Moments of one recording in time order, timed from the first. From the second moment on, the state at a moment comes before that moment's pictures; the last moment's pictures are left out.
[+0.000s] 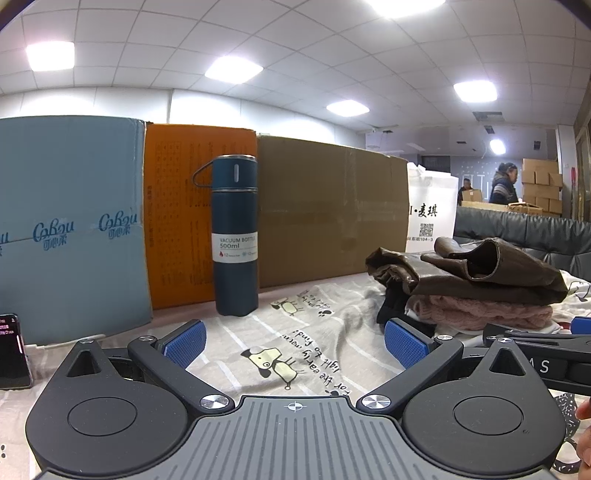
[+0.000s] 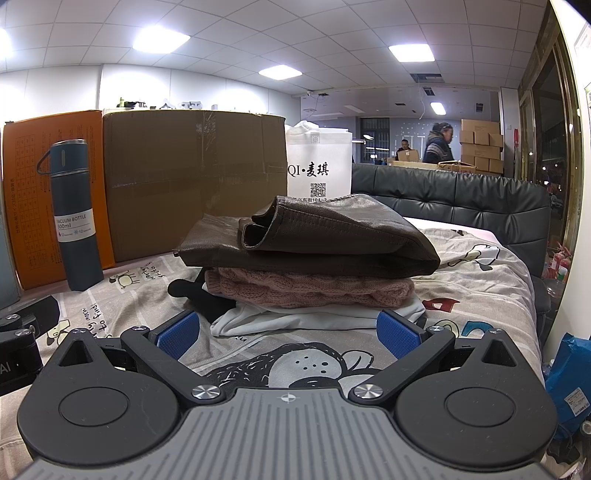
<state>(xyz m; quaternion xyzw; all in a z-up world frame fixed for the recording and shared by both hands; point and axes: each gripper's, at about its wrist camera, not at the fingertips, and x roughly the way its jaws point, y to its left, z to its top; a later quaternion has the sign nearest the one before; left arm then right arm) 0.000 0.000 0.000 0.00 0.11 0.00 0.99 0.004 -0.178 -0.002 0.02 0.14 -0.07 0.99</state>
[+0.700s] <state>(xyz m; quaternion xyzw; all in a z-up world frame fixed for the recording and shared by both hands) 0.000 0.001 0.000 0.00 0.10 0.01 0.99 0.002 -0.179 -0.002 0.03 0.14 -0.07 0.99</state>
